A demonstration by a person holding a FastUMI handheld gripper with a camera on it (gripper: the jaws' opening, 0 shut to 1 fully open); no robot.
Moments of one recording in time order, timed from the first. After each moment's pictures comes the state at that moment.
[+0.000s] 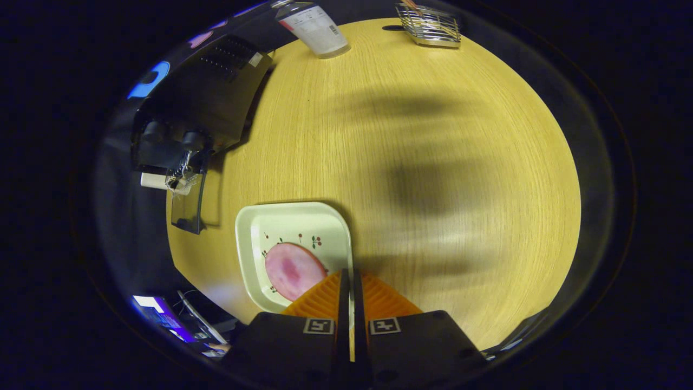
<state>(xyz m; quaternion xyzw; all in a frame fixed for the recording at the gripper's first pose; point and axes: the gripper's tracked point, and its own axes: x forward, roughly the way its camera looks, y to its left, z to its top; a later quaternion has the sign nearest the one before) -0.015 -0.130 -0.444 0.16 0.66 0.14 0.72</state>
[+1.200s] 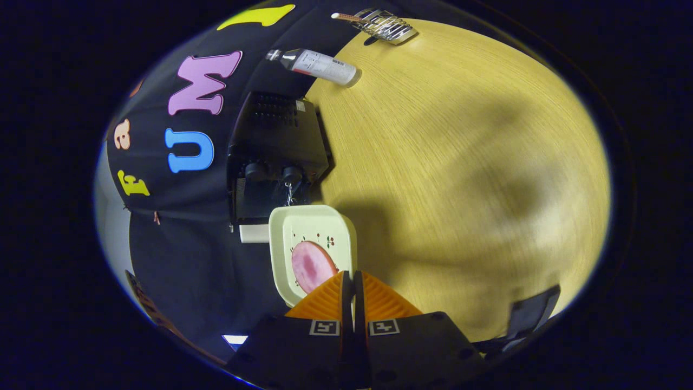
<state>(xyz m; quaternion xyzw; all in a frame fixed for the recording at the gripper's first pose) -0.047 -0.041 -0.346 0.46 0.54 0.16 0.69</state>
